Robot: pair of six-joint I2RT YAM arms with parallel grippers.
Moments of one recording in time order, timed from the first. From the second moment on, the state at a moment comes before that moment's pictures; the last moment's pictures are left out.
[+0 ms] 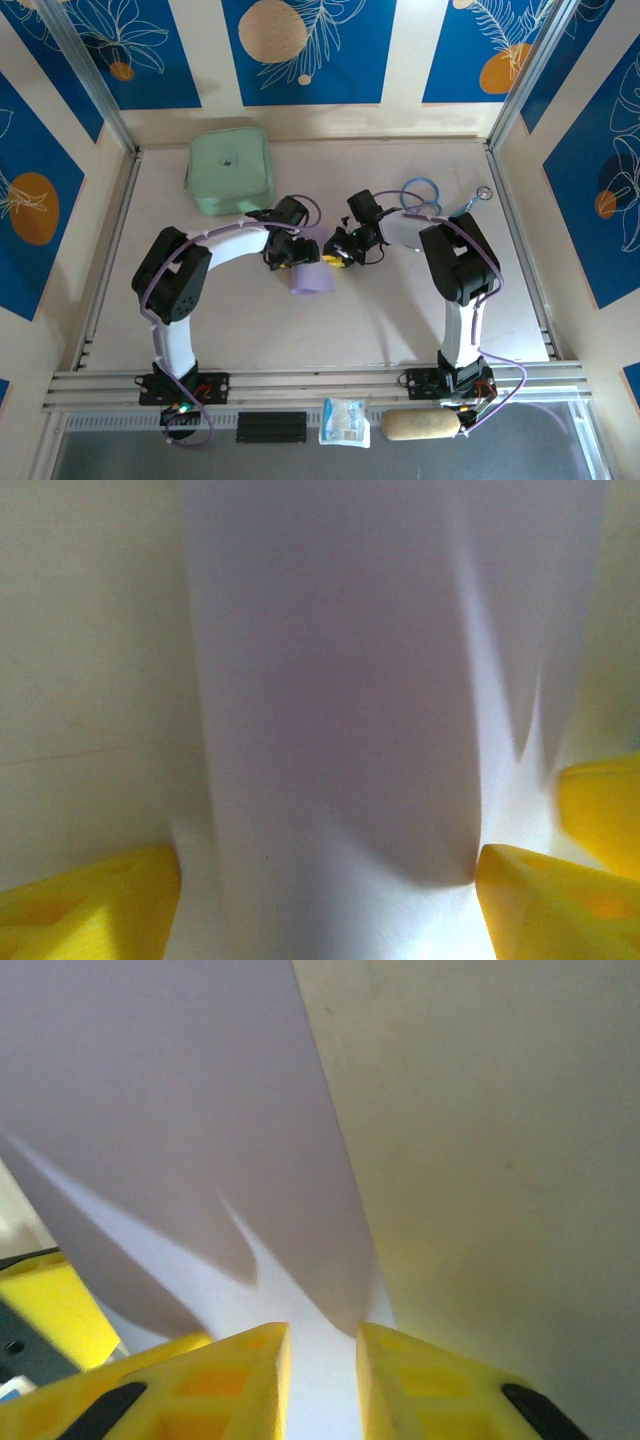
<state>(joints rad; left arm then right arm) -0.64 1.89 1.24 -0.59 0.14 -0.70 0.46 1.94 1.15 -0.38 -0.61 0.83</state>
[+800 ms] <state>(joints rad) -0.60 1.86 1.22 -0.65 0.08 -0.65 0.41 1.82 1.14 -0.42 -0.57 0.81</state>
